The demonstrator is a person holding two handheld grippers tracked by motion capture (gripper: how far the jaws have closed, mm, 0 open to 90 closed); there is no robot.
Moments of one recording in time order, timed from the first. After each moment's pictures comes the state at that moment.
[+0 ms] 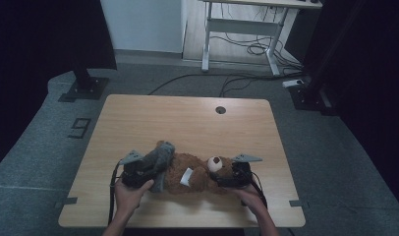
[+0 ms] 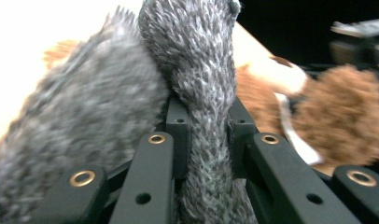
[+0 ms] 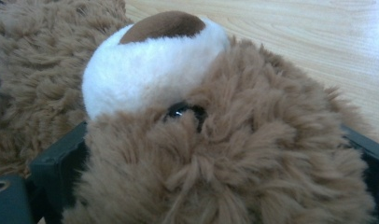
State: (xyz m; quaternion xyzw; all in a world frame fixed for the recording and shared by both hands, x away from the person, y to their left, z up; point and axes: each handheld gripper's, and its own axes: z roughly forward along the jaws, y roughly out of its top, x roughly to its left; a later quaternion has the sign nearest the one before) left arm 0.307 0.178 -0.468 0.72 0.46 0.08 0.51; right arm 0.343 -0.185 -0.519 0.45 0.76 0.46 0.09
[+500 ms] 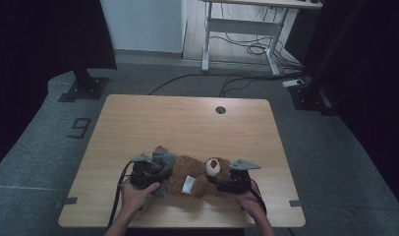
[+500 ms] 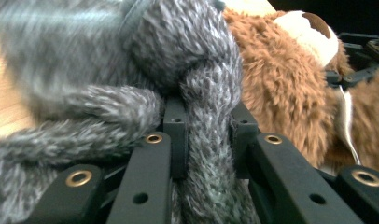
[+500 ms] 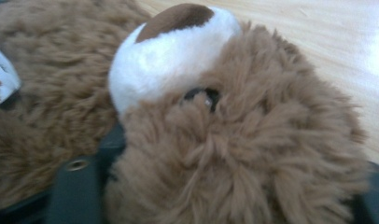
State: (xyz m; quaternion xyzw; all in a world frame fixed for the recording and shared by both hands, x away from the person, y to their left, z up) left arm 0.322 0.155 -0.494 0.75 0.47 0.00 0.46; right arm 0.323 -0.178 -0.521 0.41 0.77 0.47 0.13
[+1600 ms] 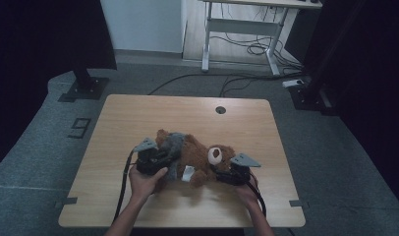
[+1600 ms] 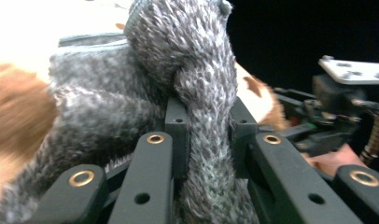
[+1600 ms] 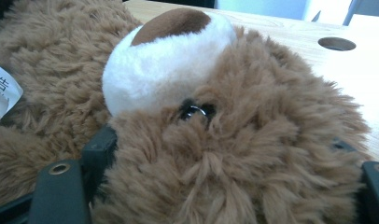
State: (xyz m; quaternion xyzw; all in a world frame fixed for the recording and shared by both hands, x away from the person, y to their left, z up) left arm 0.336 0.126 -0.446 0.73 0.41 0.07 0.54; right arm 0.347 -0.178 -0.527 0.40 0.73 0.50 0.22
